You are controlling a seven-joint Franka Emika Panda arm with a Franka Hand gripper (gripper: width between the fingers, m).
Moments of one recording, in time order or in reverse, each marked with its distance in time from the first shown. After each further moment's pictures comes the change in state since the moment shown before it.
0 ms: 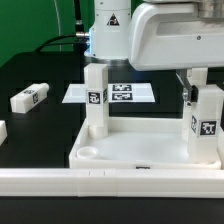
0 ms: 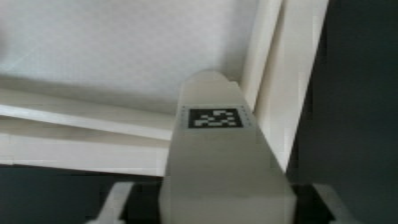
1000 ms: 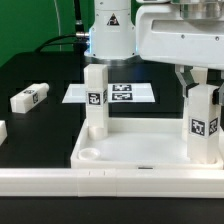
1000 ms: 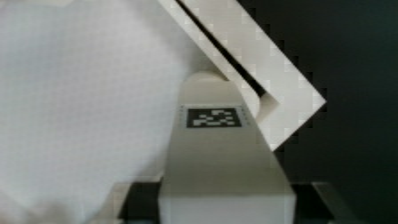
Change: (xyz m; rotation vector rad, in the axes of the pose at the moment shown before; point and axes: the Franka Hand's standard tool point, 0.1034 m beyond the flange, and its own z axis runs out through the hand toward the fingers) arm 0.001 0.003 0.000 0.055 -0.021 0.937
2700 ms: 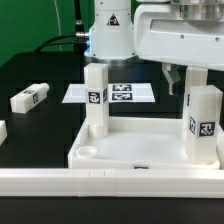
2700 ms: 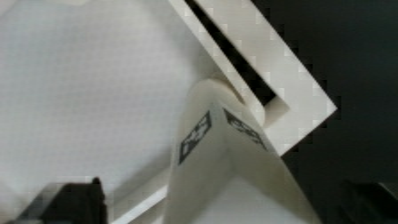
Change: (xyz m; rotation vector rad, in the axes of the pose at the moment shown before) arm -0.001 0.002 0.001 -0.026 0.002 -0.139
